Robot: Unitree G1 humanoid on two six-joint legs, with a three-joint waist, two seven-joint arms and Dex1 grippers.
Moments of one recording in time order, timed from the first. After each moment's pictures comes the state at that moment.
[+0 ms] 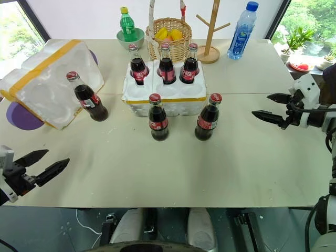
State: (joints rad) left arm 0.50 0.68 0.76 -0.57 -0.75 0.67 -0.70; right arm -0.56 -1.02 -0.19 0.52 0.31 0.28 1.21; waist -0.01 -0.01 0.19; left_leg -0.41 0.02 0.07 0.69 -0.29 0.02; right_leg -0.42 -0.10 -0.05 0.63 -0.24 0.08
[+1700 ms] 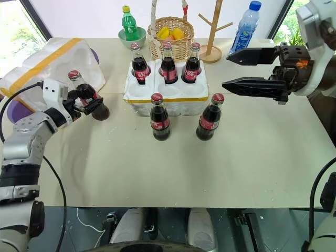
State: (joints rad) left arm -0.53 0.63 0.20 0.28 -0.35 0.37 -0.63; right arm -0.81 -1.07 -0.25 -0.08 0.86 0.94 1.27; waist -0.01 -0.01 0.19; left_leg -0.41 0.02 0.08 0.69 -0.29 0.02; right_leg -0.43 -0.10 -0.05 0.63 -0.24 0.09
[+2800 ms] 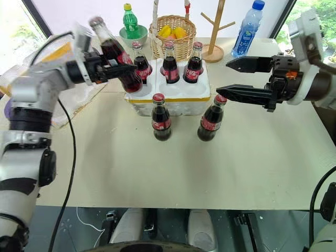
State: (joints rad) left arm -1.10 0.54 -0.01 0.63 -0.42 0.48 -1.08; right arm -0.66 -1.06 -0.32 -0.22 0.92 0.96 1.07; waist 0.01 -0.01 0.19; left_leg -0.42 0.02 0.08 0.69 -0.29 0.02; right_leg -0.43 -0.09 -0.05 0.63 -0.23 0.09
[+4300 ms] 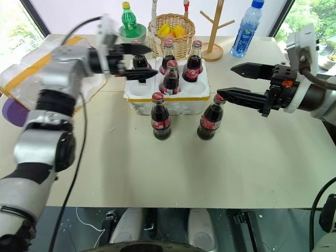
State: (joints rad) left arm -1.16 0.54 0.00 0.66 -0.22 0.23 -1.37; right arm -0.57 -1.05 -0.37 -0.26 0.95 0.93 0.94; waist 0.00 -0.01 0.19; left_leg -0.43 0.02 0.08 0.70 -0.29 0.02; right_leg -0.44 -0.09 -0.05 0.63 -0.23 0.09
